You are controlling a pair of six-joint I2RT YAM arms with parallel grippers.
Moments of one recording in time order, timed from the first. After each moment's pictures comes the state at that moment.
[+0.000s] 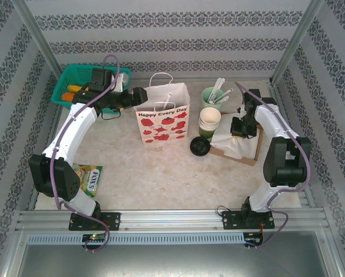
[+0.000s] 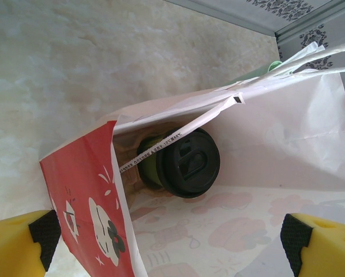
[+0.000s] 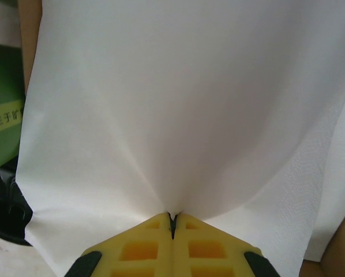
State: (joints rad) left arm -0.16 1.59 1.55 -0.74 0.47 -0.43; right arm -0.04 1.71 1.33 -1.06 -0.18 0.20
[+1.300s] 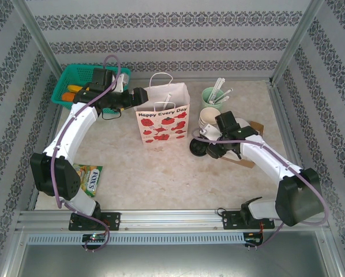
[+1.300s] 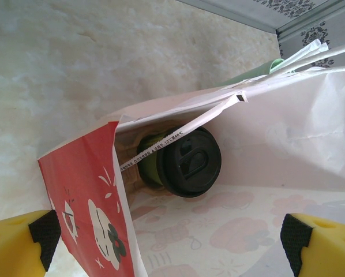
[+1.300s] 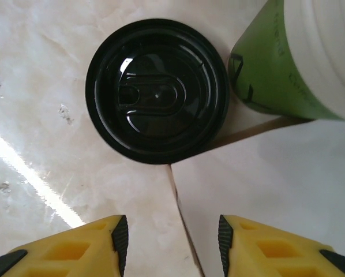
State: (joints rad) left arm -0.16 1.60 1.55 -0.74 0.48 -0.43; right arm 0.36 1.34 0.92 -0.72 -0.07 -0.52
